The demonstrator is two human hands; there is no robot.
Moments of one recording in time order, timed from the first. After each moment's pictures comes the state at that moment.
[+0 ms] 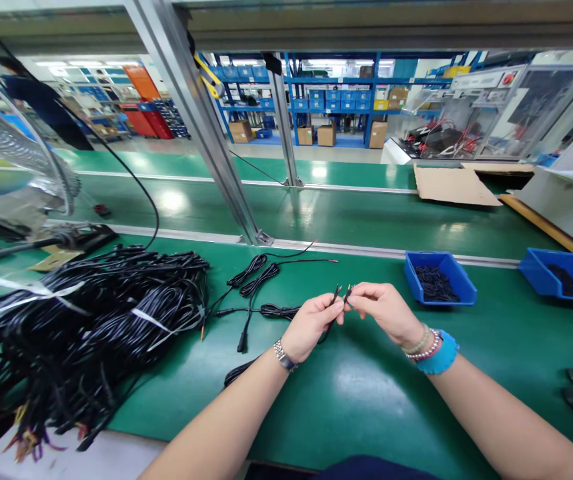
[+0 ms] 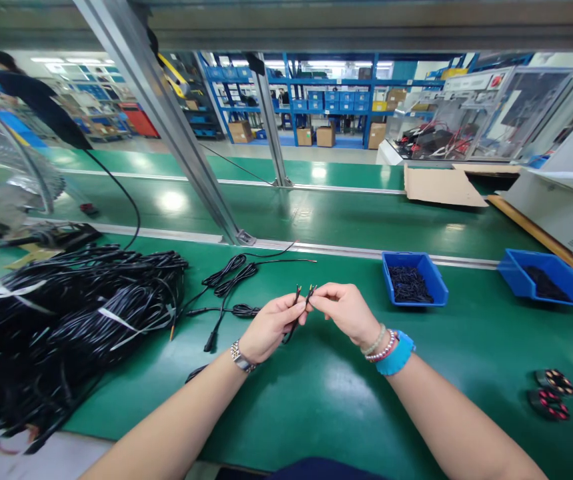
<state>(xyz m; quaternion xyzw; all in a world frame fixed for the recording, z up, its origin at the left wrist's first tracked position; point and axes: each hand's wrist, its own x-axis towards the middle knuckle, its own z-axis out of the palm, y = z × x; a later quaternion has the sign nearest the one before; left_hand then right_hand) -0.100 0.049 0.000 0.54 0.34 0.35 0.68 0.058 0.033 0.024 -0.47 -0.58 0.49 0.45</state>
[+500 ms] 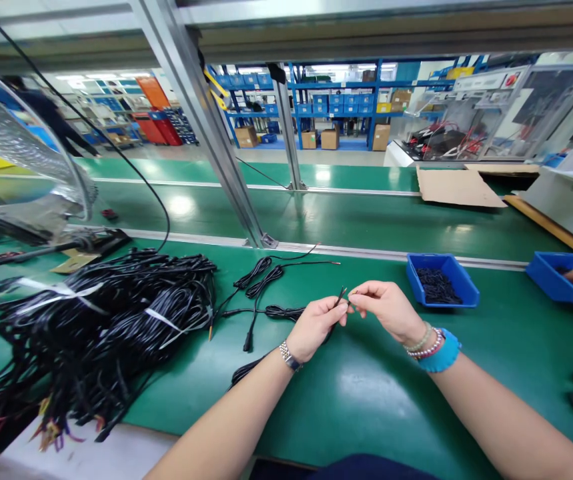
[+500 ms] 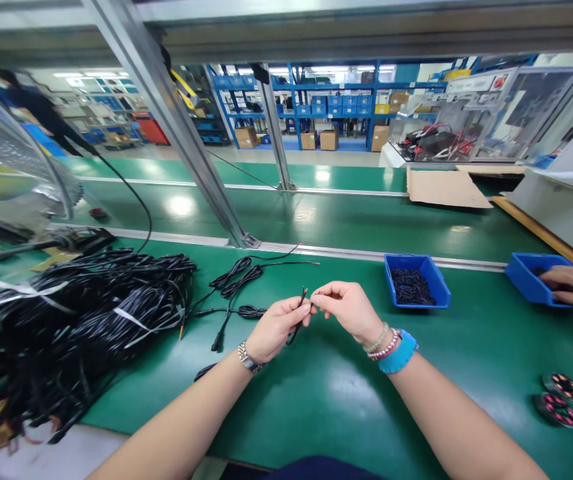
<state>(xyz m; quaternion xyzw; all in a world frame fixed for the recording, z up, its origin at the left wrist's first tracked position) -0.099 0.047 0.000 0.56 0.35 0.36 0.66 0.059 0.035 0.024 -0.47 -0.56 0.51 0.45</state>
